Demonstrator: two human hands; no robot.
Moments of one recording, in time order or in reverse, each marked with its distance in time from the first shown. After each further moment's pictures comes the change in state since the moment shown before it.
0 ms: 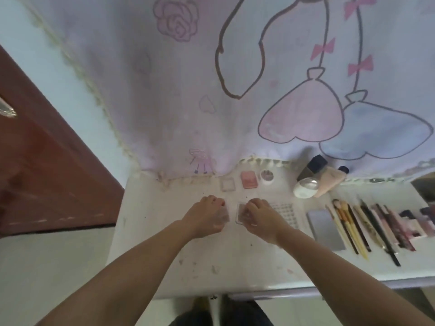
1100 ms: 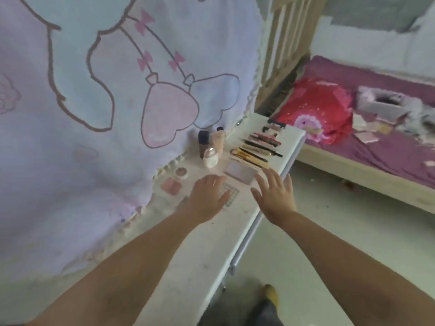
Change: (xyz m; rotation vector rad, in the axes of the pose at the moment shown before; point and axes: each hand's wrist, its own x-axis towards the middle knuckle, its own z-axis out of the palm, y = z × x) left_hand 0.025 0.111 -0.032 0.112 0.024 0.828; right_hand -0.159 -0.053 0.001 -0.121 0.407 1.067
